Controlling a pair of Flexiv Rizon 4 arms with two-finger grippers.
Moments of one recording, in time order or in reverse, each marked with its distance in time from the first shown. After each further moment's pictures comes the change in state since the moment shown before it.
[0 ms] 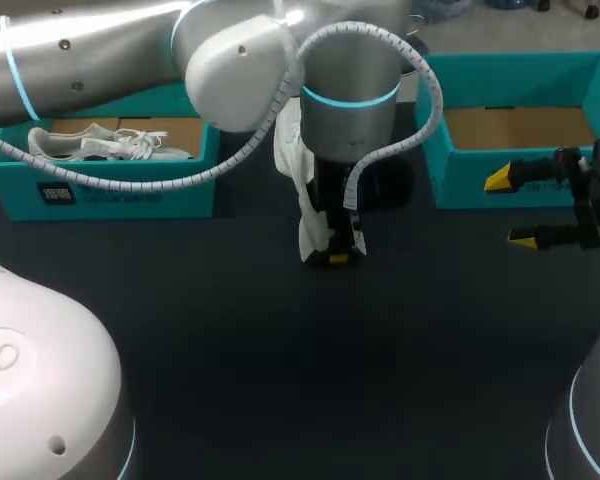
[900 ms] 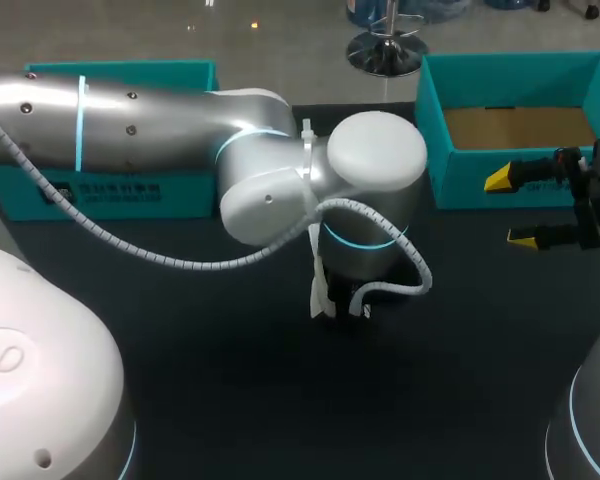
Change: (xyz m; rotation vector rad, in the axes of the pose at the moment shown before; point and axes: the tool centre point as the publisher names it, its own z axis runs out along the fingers) left arm 0.010 -0.015 0.138 -0.042 -0.133 0.098; right arm 0.000 0.000 0.000 0.000 0.000 0.000
